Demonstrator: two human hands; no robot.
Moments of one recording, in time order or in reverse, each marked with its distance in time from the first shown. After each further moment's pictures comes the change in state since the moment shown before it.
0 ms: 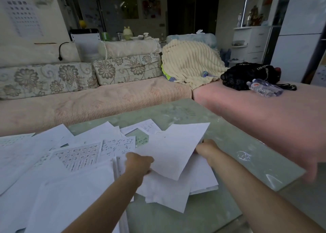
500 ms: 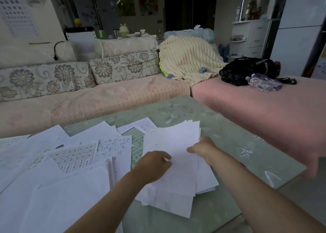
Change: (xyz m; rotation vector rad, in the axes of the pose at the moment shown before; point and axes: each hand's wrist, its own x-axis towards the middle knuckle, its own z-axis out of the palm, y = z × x) left_hand 0.000 -0.004 0.030 0.855 -0.319 0.682; right_hand 0.008 0.005 -0.006 -0.075 -0.075 -0.079
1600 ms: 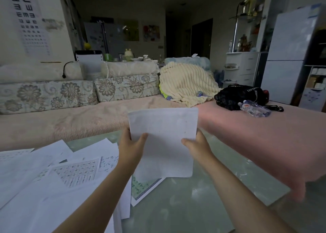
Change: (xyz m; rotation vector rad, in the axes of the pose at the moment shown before) left_hand -0.024 0.035 -0.099 -0.868 0.711 0.074; right_hand -0.073 -0.079 -0.019 0.260 0.068 -0.486
